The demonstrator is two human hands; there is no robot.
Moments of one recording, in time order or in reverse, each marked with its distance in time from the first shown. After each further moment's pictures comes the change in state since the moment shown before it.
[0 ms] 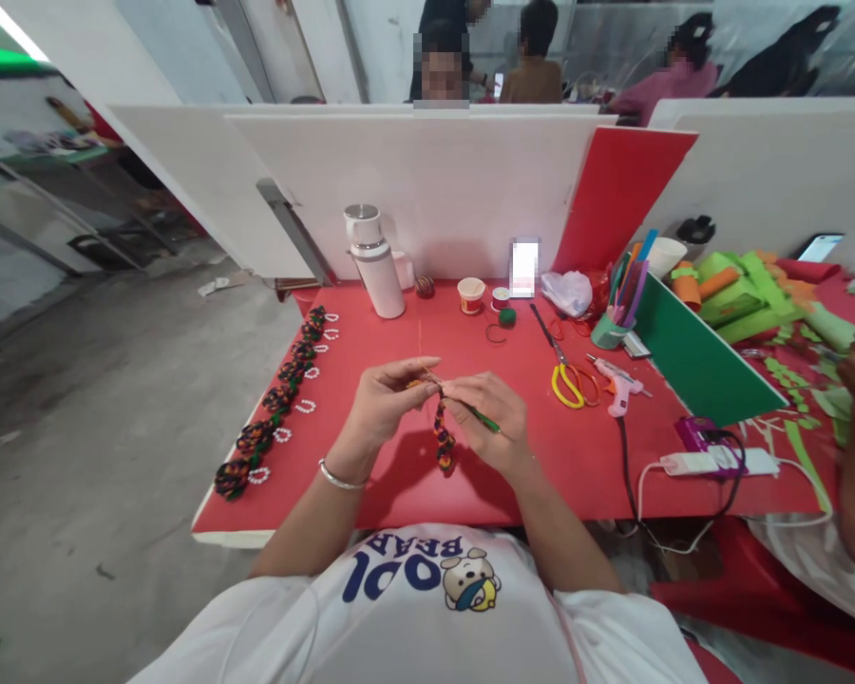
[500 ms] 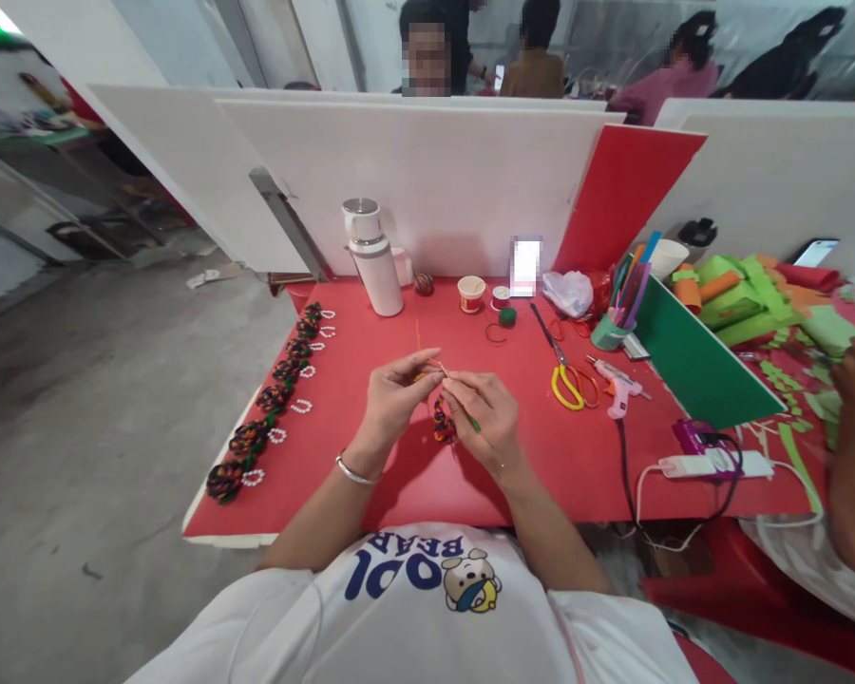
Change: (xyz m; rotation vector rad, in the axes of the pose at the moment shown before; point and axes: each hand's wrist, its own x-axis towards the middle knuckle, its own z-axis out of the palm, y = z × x) left_hand 0.013 -0.019 0.007 -0.064 0.139 0.000; right_hand -0.011 0.023 0.018 -0.316 0.047 -0.112
